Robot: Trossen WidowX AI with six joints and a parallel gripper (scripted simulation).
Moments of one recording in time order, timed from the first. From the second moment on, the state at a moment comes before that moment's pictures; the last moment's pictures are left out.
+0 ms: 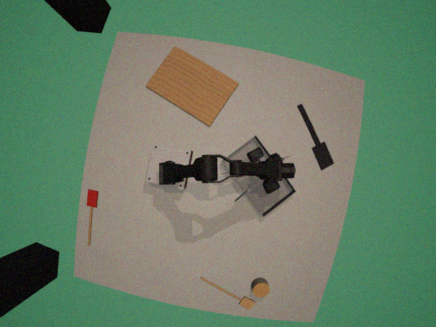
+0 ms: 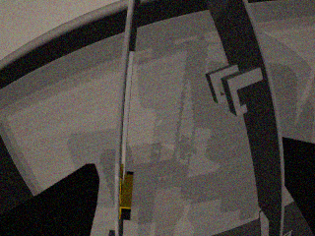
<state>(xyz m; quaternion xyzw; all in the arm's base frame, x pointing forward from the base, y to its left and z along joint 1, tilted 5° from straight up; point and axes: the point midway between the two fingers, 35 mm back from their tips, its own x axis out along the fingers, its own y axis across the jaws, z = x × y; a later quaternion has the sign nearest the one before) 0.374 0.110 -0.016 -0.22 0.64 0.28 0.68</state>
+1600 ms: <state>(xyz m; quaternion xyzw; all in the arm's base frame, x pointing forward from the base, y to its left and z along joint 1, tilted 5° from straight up) 0.373 0.110 -0.021 -0.22 0.64 0.28 0.68</state>
